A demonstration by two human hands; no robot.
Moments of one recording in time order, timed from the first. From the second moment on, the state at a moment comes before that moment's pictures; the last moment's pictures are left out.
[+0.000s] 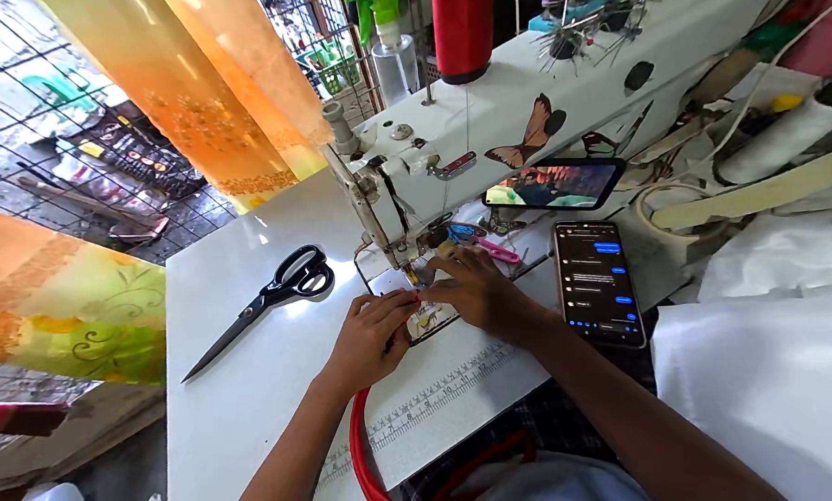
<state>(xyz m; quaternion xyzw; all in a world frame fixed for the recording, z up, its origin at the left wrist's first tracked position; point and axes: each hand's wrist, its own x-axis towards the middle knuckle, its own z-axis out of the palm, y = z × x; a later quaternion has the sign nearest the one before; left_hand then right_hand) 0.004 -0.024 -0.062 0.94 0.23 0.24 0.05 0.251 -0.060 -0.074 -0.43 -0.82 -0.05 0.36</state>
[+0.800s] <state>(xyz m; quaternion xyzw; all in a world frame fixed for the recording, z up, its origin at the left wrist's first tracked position) 0.004 -0.025 -0.067 0.94 0.22 0.26 0.04 0.258 -0.068 -0.038 -0.71 -0.66 0.00 0.25</state>
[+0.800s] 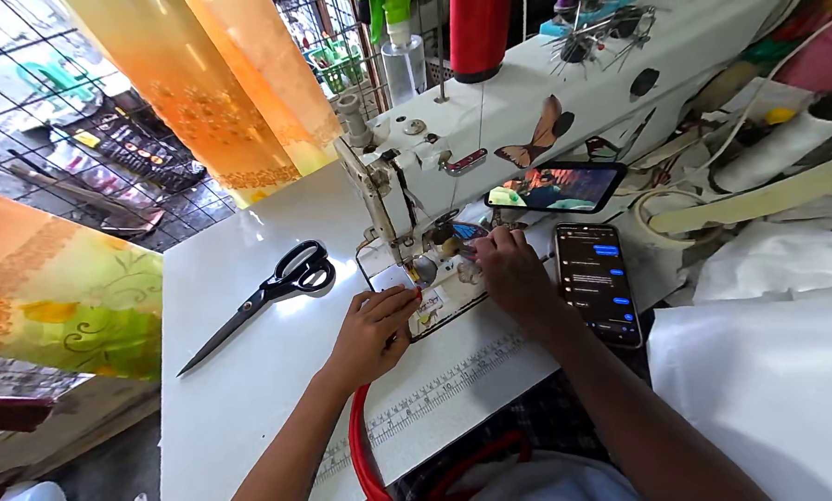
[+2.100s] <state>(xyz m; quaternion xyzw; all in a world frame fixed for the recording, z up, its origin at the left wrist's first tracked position) 0.002 -0.024 -0.068 0.93 0.22 0.28 0.08 0.240 -0.075 -0.034 -0.59 -0.74 0.14 0.29</state>
